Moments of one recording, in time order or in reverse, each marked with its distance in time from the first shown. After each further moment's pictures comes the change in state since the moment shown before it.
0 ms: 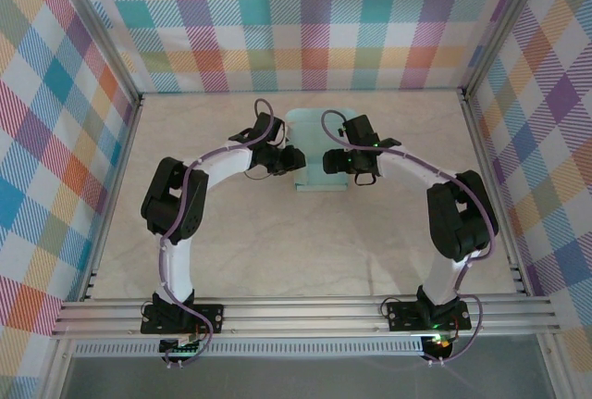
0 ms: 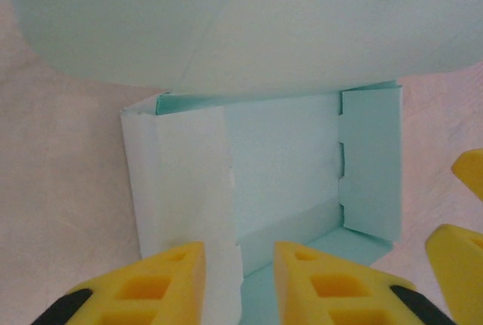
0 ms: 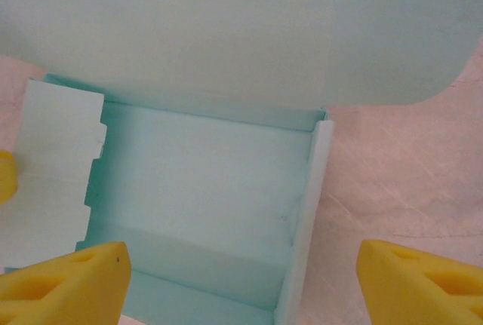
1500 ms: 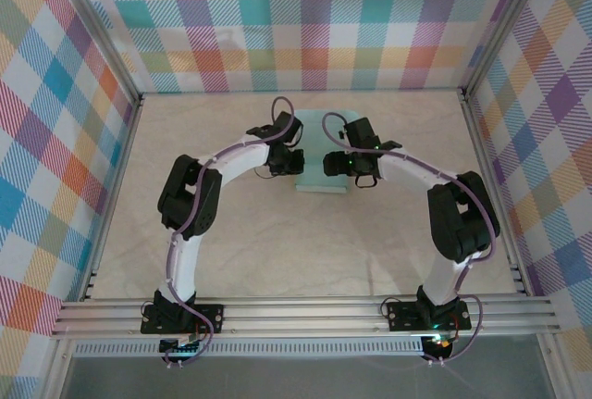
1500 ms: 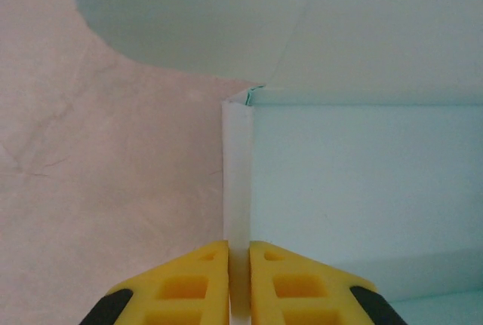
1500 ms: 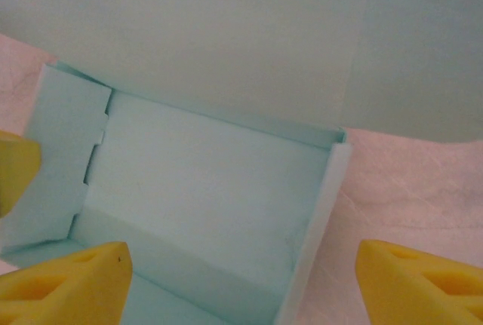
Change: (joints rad) left arm -0.092 0.110 0.217 -0.303 -0.325 0.124; right arm 0.000 -0.019 -0.042 0.016 -0.014 0.000
